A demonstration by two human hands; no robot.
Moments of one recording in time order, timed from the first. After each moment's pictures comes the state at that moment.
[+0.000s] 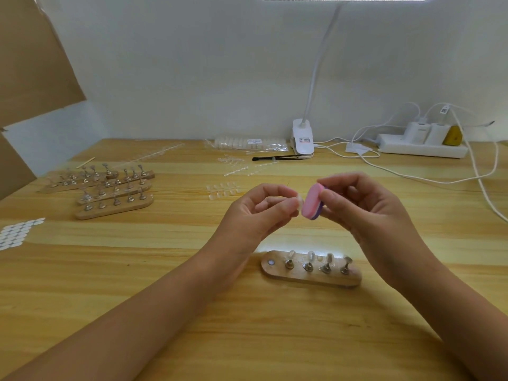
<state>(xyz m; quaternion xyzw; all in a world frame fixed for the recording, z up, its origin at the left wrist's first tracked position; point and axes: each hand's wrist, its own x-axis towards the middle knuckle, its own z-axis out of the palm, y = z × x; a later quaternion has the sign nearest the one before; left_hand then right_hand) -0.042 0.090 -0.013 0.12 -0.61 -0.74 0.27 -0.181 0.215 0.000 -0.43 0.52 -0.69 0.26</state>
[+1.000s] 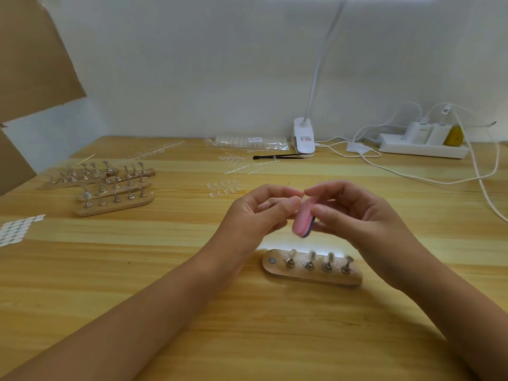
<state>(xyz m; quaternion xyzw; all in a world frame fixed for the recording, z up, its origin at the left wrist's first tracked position) -0.040 0.093 -0.012 0.15 -0.65 -0.69 0.27 -0.180 0.216 -0.002 -0.48 0.53 -0.64 0.29</state>
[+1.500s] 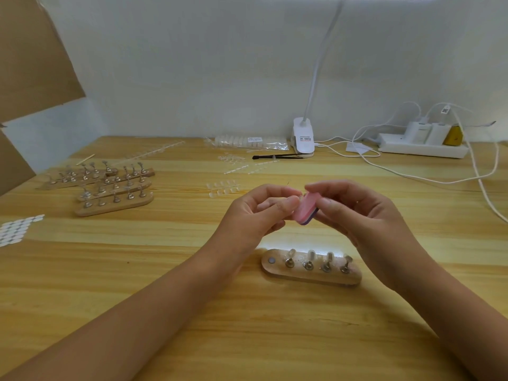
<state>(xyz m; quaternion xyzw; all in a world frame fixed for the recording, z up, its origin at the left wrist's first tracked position) -0.040 0.092 -0.012 0.16 -0.66 -0.68 0.26 -0.179 0.216 -0.004 -0.46 0.52 -0.67 0.27</state>
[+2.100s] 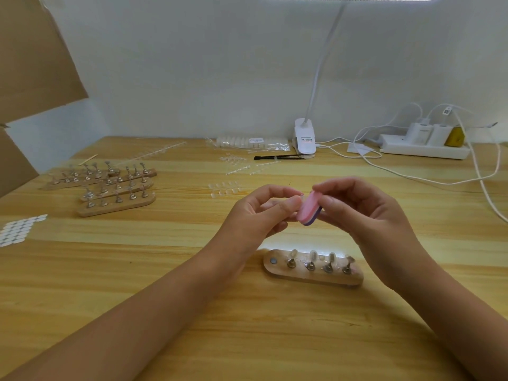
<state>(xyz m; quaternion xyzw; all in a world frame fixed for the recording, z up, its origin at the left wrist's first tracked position) -0.040 0.094 -0.009 0.15 -0.65 -0.70 0.25 -0.177 0.215 -0.003 -0.45 0.53 -0.67 0.24</state>
